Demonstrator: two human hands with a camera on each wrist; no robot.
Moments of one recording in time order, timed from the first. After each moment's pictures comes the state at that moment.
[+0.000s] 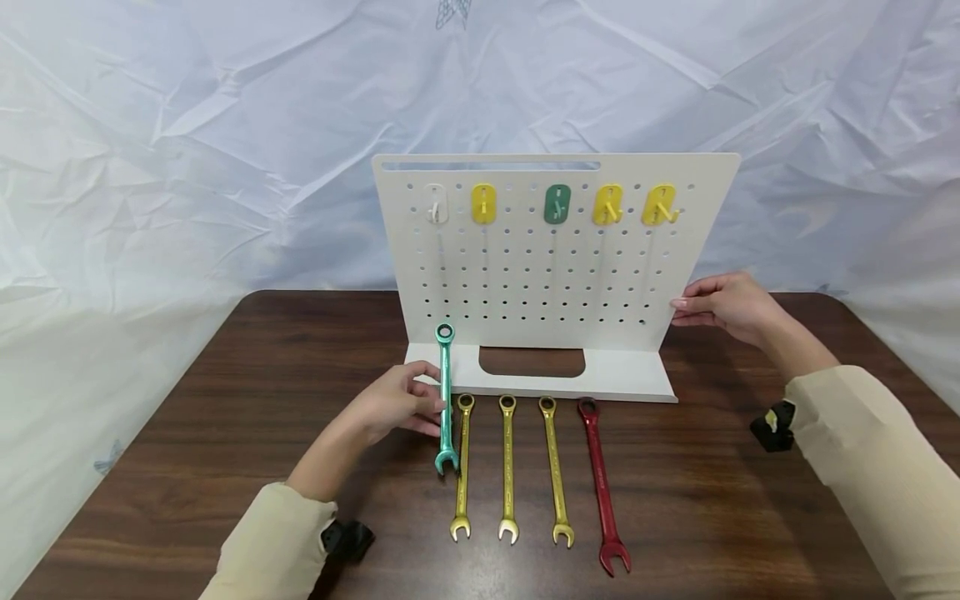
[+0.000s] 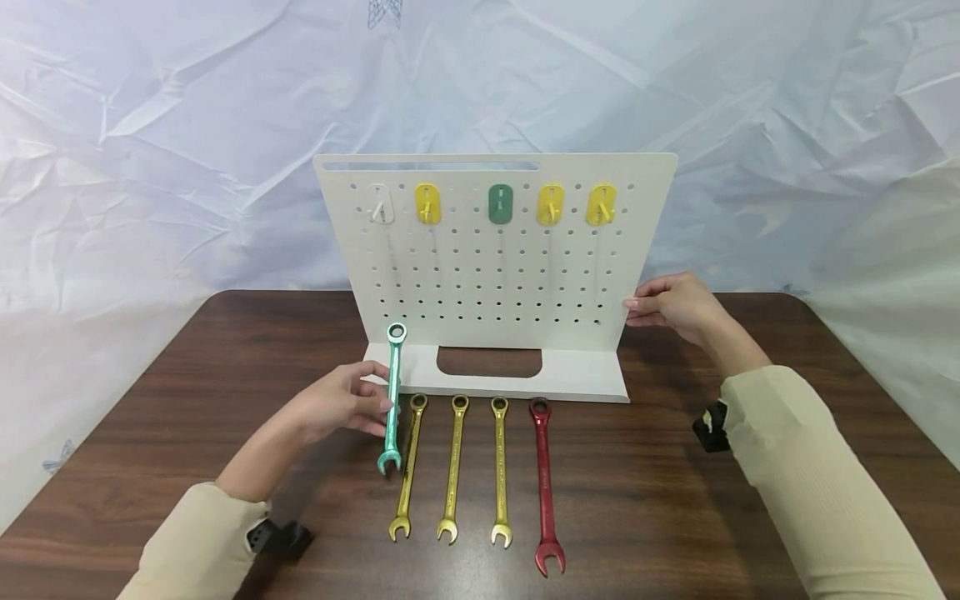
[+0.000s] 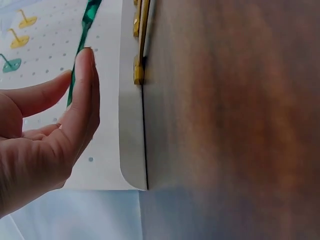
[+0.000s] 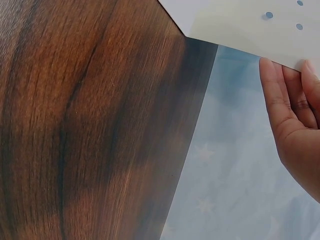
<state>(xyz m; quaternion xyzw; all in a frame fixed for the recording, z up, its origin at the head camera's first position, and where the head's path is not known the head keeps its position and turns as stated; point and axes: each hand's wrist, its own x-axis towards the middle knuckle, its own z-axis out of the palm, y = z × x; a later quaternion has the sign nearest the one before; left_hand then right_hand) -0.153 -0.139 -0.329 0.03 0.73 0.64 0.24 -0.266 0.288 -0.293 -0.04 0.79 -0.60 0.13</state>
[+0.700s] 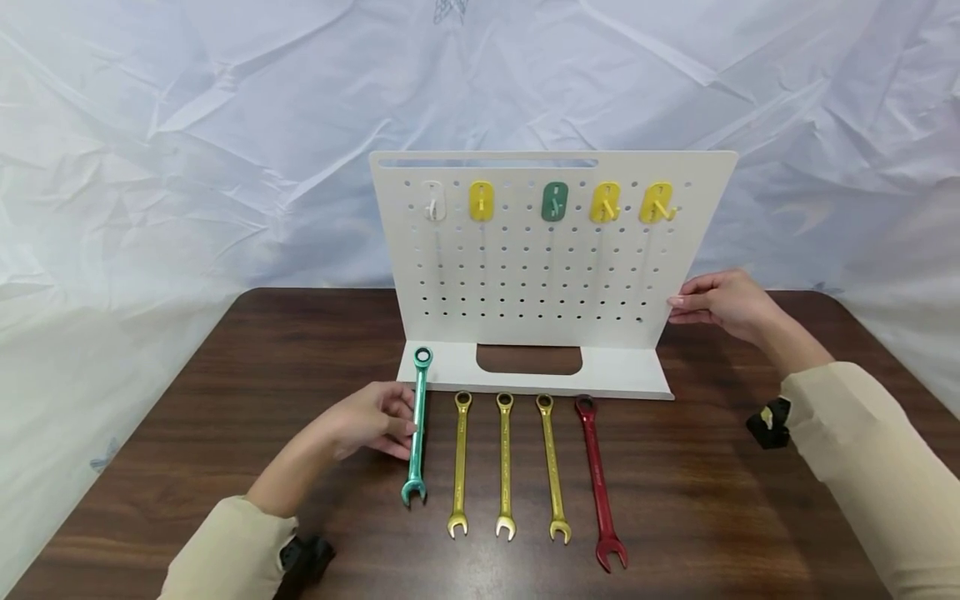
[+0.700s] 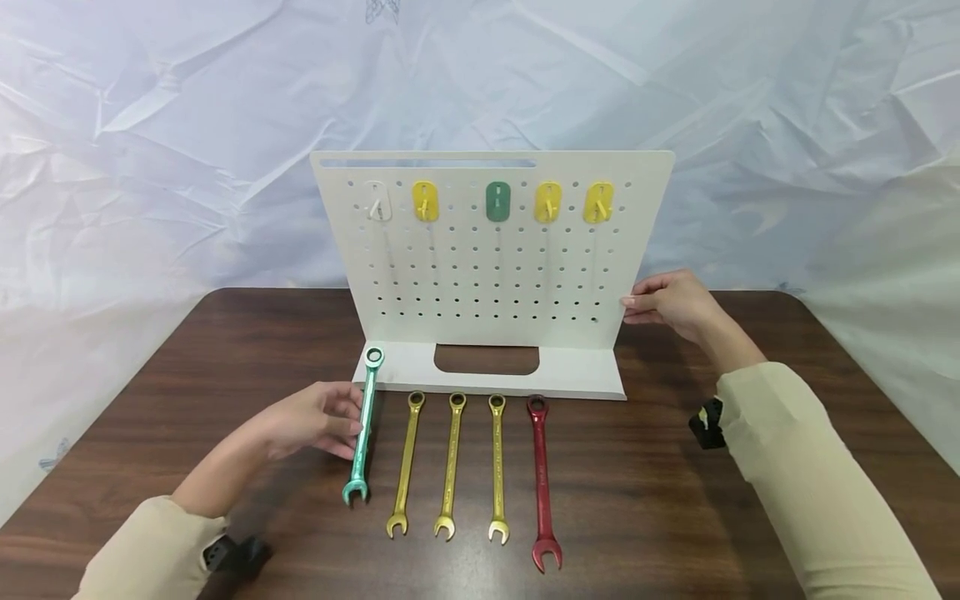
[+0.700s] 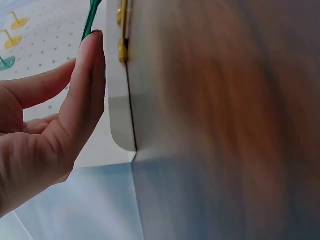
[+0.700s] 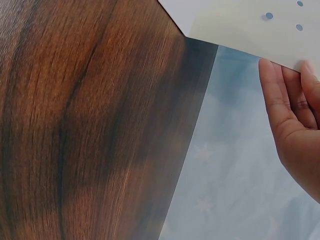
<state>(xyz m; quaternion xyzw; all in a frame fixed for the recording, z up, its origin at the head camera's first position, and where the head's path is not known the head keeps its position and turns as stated) -0.135 -0.165 -0.330 0.03 0.74 0.61 0.29 -0.264 0.286 -0.291 -0.03 0.81 -0.57 0.11</state>
